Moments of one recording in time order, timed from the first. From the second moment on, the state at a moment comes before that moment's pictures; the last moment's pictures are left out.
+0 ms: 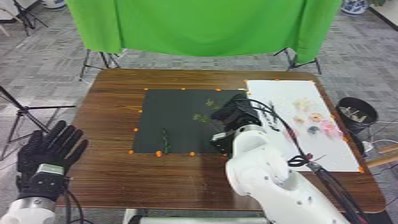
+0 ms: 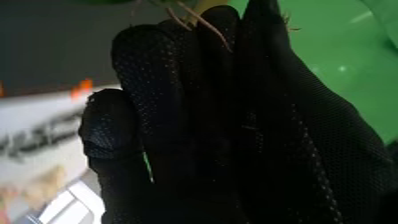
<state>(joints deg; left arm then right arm) 139.7 -47.4 -101.2 -126.9 -4.4 16.8 30.7 -76.8 -66.3 47.3 -112.5 -115.8 18.7 56.6</state>
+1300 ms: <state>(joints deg) 128.7 -45.9 -96.4 -124.3 -5.5 21.1 29.0 -80.0 -79.9 42.1 -97.5 -130.6 22.9 55.9</state>
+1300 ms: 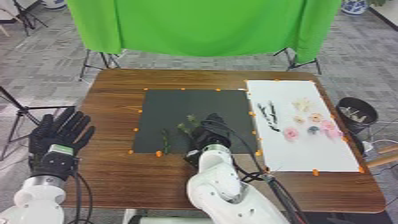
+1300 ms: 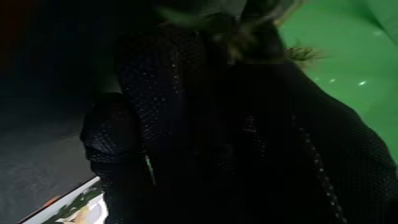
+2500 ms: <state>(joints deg) 132.9 -46.8 -98.4 -125.0 -6.0 19.8 32.0 -78.7 -72.1 40.6 -106.3 -135.3 23.8 54.8</state>
